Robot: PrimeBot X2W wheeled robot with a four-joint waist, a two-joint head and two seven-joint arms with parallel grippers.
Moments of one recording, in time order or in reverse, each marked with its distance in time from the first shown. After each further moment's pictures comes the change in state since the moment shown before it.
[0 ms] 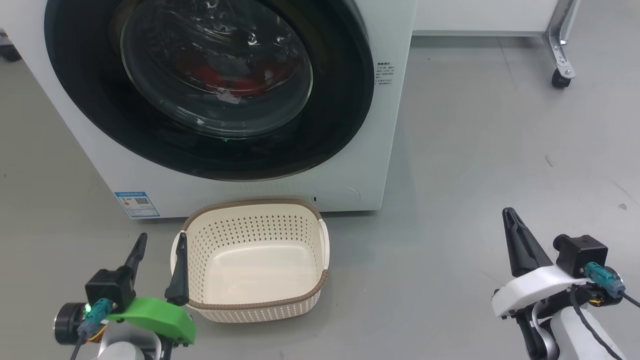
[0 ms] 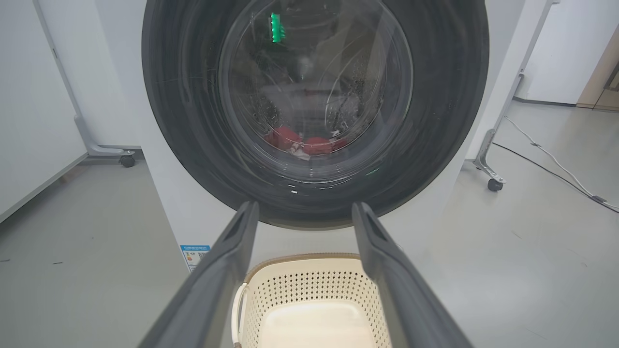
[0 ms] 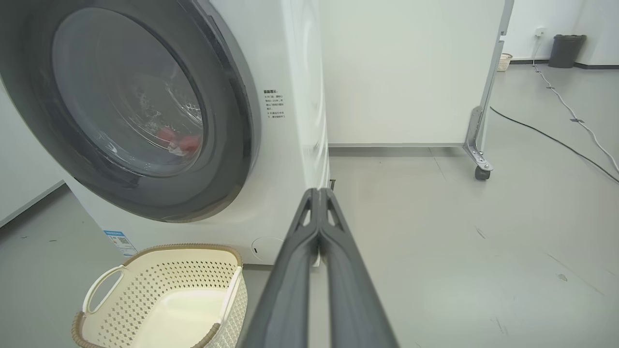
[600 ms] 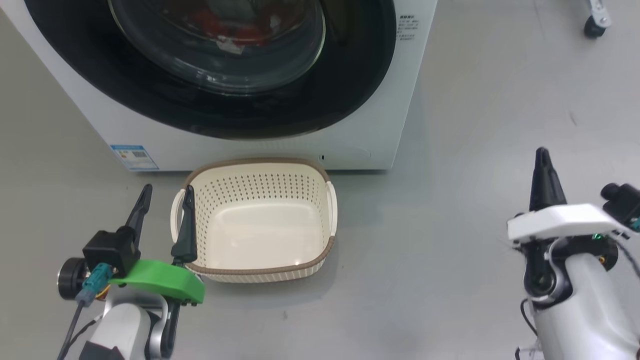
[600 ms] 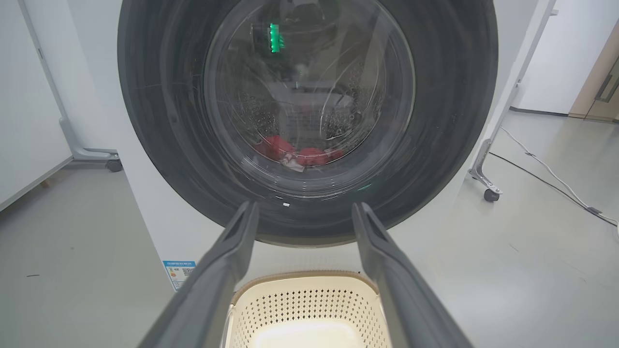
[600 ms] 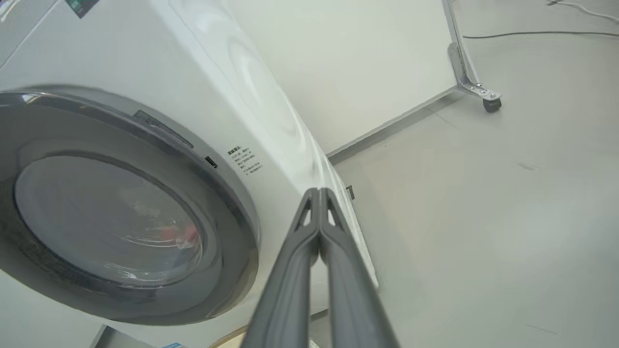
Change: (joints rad) left arm -0.097 -0.020 -0.005 -0.068 0.008 0.000 0.000; right arm -0.149 0.094 -0.132 -0.011 0.293 0.062 0.022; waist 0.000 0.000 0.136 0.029
